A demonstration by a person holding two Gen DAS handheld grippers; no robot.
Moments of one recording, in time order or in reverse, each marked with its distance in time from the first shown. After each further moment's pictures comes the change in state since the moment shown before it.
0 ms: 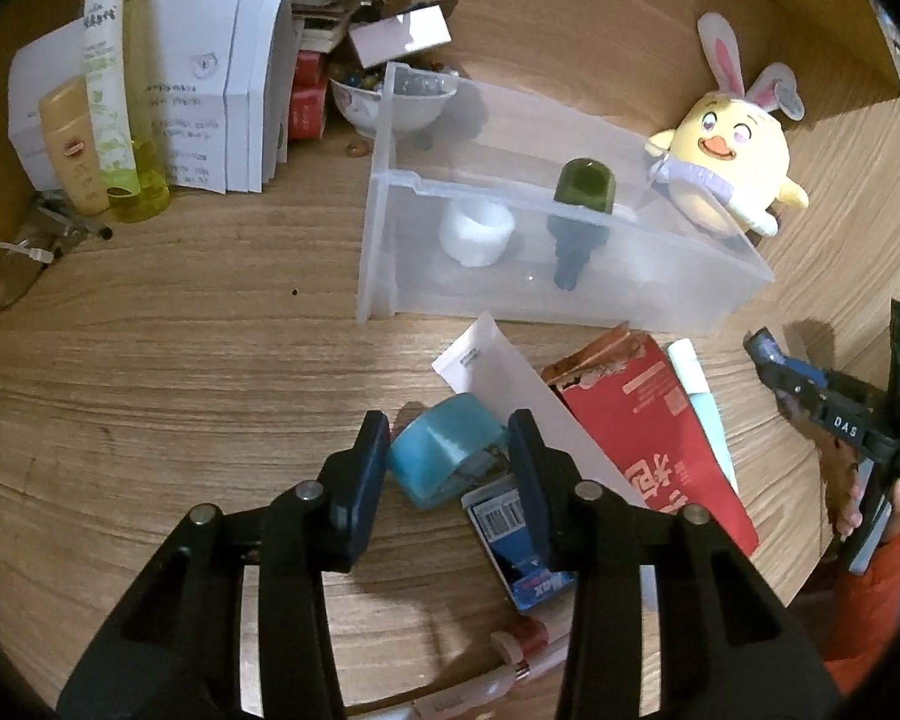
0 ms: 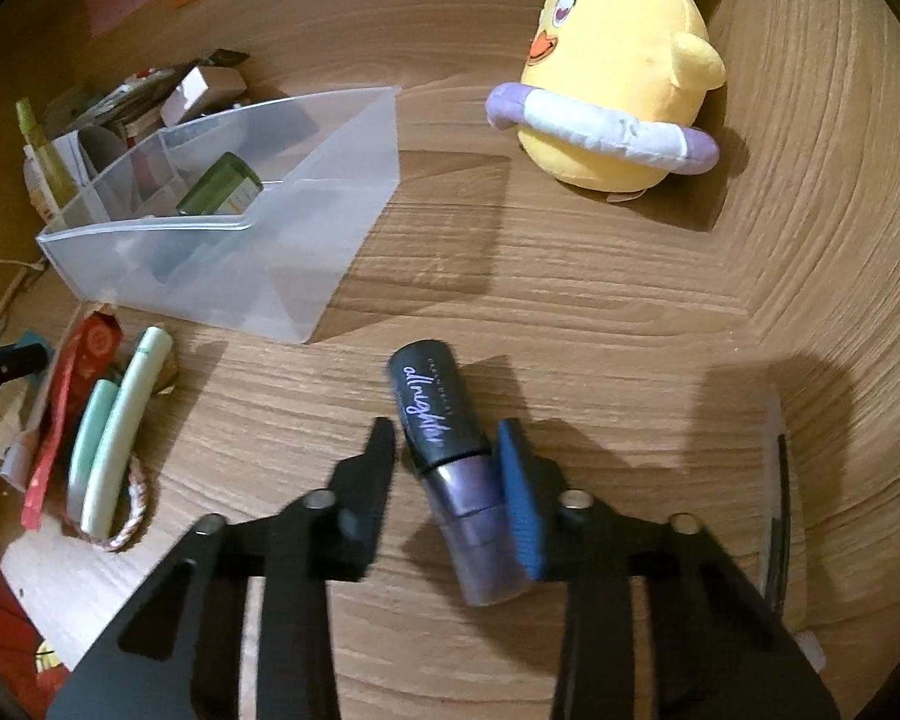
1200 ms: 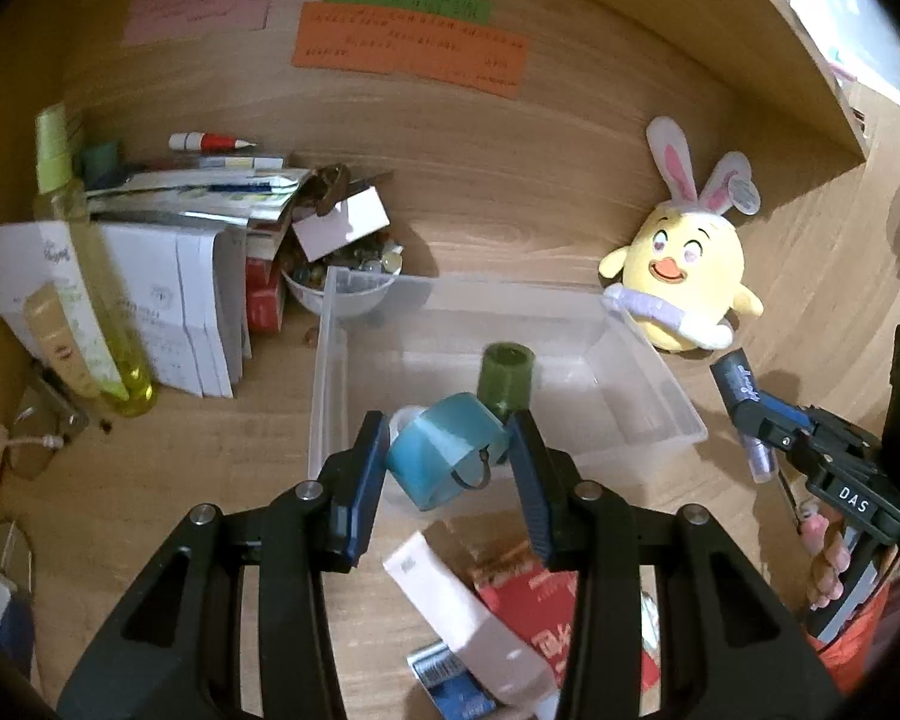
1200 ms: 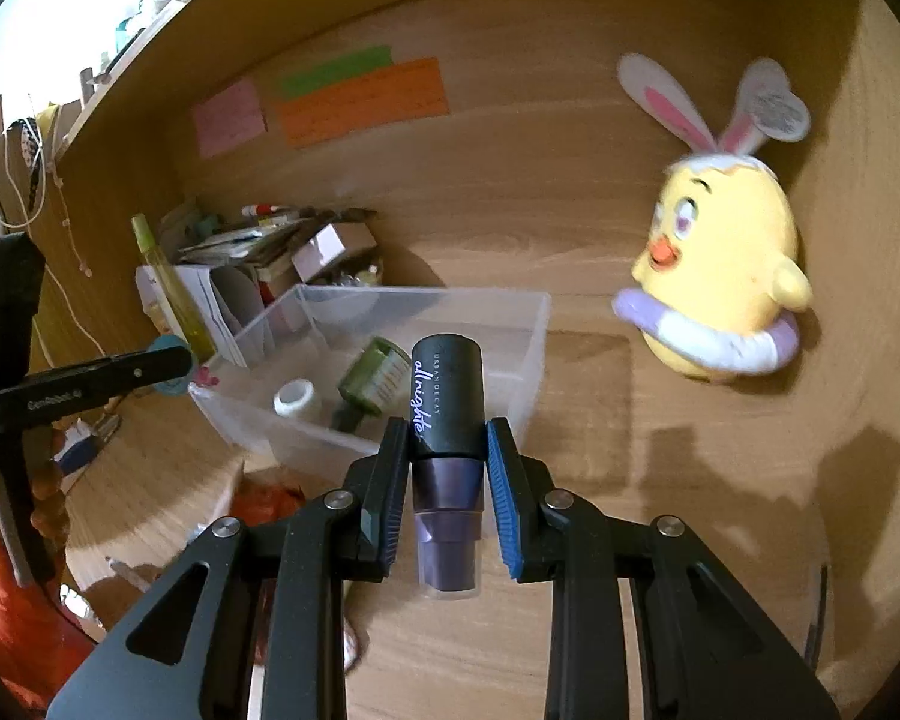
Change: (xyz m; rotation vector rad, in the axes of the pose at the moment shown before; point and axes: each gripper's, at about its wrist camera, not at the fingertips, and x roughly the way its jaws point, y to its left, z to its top) left arm -0.036 -0.032 0.085 0.069 -0.203 -0.027; right arm -0.058 0.054 0.061 -0.020 -0.282 0.198
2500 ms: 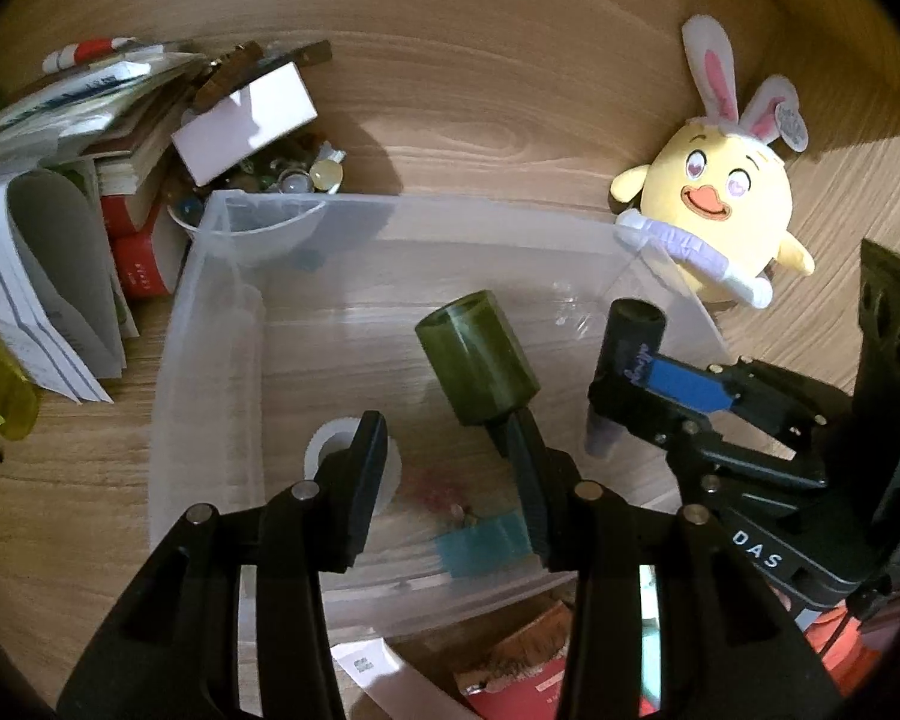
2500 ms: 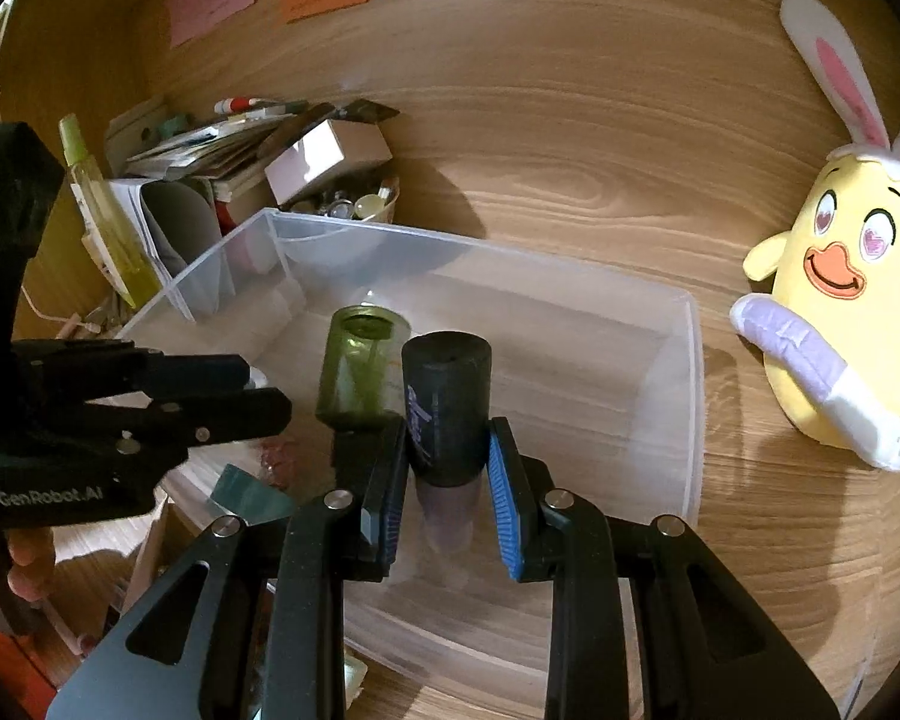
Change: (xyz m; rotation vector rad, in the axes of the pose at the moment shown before) left arm 0.103 -0.006 0.011 0.006 0.220 -0.067; right arm 0.124 0.025 0.023 -0.110 0.205 -0.017
